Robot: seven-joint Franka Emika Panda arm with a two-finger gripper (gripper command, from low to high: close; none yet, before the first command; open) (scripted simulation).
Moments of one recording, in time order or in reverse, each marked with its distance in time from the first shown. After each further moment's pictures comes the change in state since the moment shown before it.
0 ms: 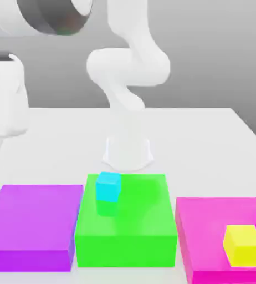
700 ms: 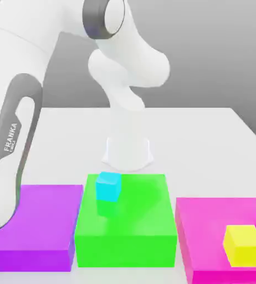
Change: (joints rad) arm -0.181 0.566 0.010 0.171 0.108 0.135 -0.105
